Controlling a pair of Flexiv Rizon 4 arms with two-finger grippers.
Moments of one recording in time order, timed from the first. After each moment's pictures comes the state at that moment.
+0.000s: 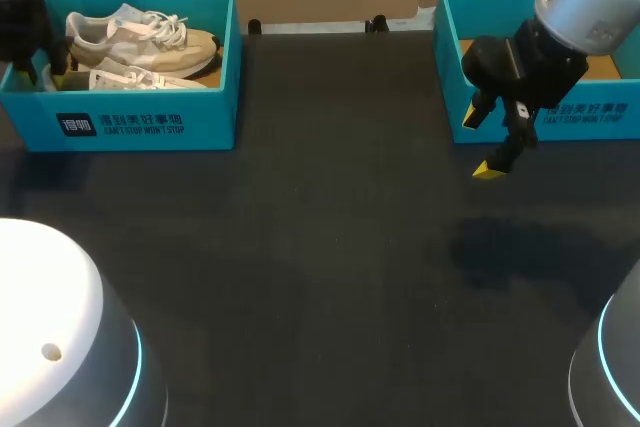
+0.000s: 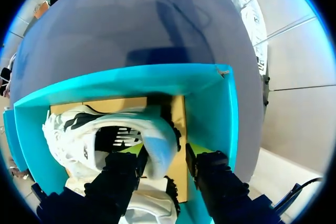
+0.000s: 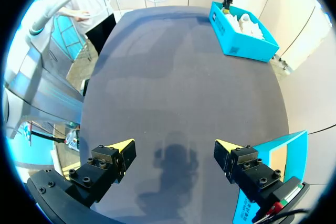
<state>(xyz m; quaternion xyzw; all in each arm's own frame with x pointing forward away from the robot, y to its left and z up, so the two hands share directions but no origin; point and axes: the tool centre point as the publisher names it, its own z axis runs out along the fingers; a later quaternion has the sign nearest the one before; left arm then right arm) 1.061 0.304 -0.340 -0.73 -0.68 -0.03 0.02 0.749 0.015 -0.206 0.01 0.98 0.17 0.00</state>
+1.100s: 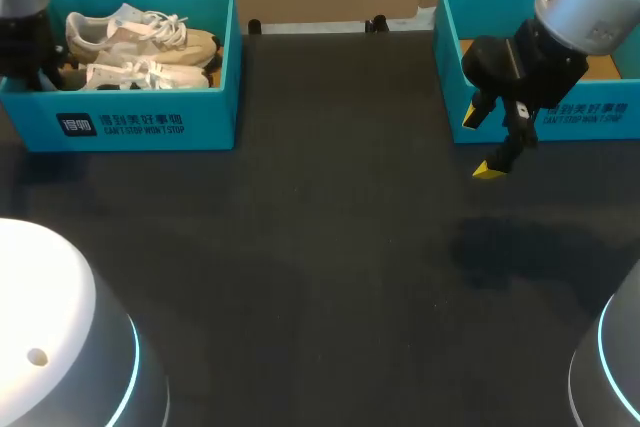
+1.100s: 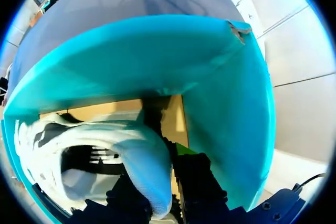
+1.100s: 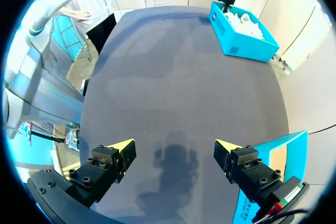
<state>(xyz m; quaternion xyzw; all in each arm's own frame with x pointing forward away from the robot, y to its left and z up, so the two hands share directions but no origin) 1.062 0.311 -0.379 -0.75 -0.65 -0.01 0.05 0.749 0.015 -0.206 0.01 0.98 0.17 0.00</state>
